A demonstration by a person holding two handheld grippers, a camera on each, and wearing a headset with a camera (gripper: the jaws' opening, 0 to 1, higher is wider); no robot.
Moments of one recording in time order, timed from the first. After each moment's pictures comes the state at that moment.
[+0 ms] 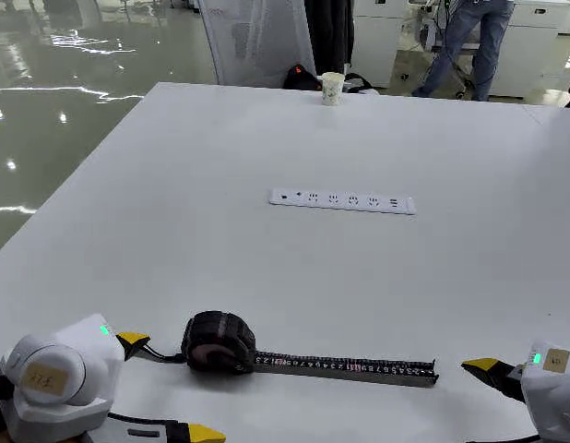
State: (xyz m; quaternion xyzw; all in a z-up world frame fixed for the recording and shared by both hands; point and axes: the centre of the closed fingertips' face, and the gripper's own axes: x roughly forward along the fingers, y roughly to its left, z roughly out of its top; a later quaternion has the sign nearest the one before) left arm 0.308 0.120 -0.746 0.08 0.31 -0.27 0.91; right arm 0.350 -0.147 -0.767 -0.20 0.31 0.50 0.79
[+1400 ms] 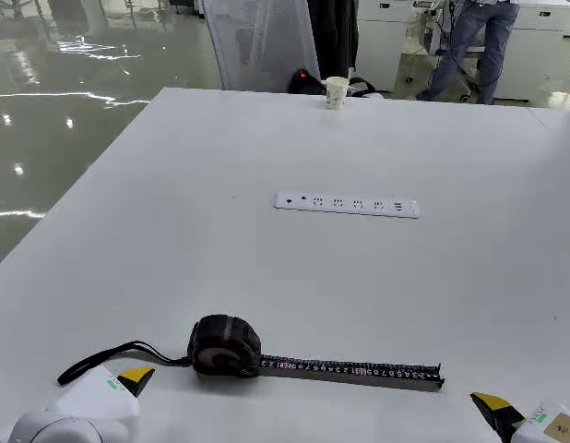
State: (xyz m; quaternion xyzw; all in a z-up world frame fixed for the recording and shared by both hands) left arm 0.283 0.097 -0.734 0.03 0.28 -0.20 0.94; right arm 0.311 -0.113 -0.743 -0.11 0.29 0.40 0.86
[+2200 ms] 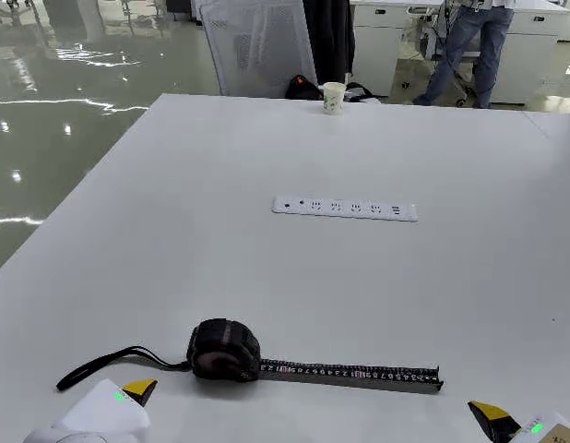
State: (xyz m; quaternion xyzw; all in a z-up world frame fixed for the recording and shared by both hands) left arm 0.279 0.087 -0.728 0.02 0.29 -0.18 0.94; right arm 0.303 -0.106 -0.735 -0.10 0.29 0.38 0.87
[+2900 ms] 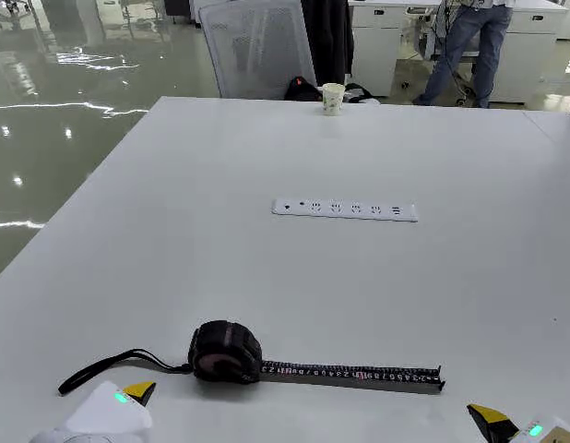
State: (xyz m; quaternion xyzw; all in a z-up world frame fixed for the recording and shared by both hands) left arm 0.282 0.089 -0.729 0.01 0.29 -0.17 0.94; right arm 0.302 -0.103 -0.735 -0.09 0.29 0.38 0.87
